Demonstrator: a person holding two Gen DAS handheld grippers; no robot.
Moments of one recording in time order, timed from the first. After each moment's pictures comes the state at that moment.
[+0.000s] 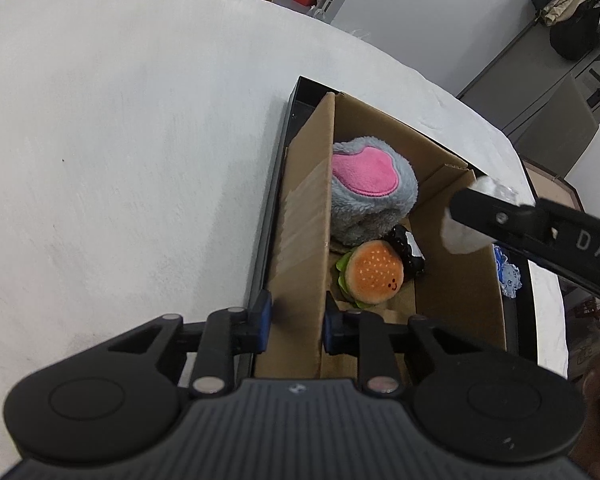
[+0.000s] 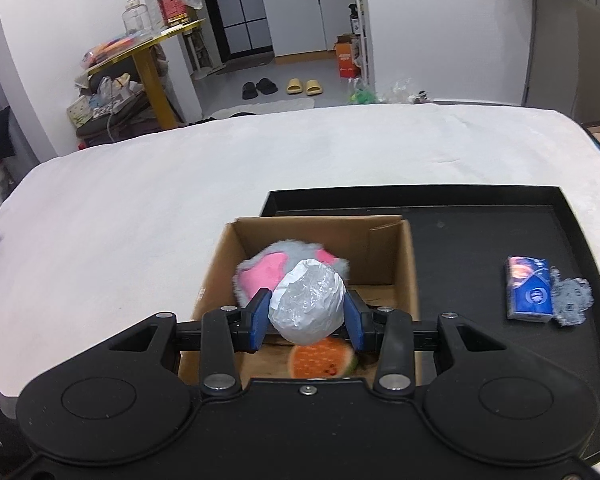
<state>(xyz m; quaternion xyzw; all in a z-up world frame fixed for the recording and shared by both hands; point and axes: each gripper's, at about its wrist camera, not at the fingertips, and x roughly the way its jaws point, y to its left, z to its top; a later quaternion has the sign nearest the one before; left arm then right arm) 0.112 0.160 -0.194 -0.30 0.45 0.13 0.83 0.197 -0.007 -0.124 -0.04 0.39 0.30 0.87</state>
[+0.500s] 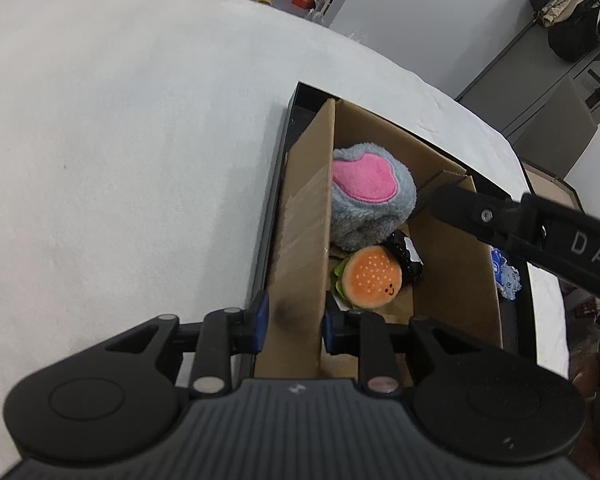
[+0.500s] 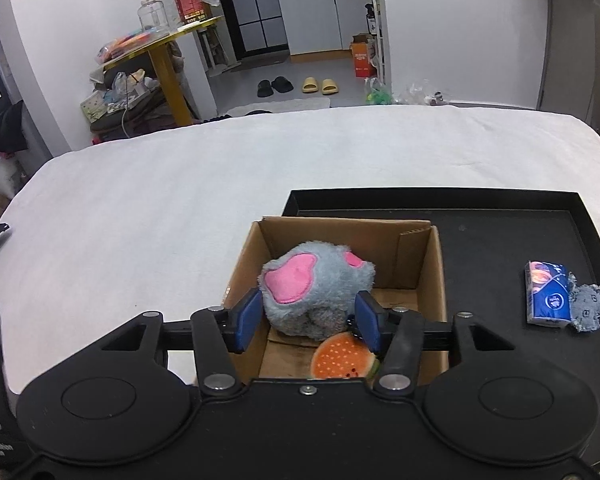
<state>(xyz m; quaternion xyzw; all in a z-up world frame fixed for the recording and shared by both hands) 0.107 0.162 -0.188 -0.30 0.44 0.13 0.83 0.192 0.001 -0.121 -0.05 0.39 0.32 0.86</state>
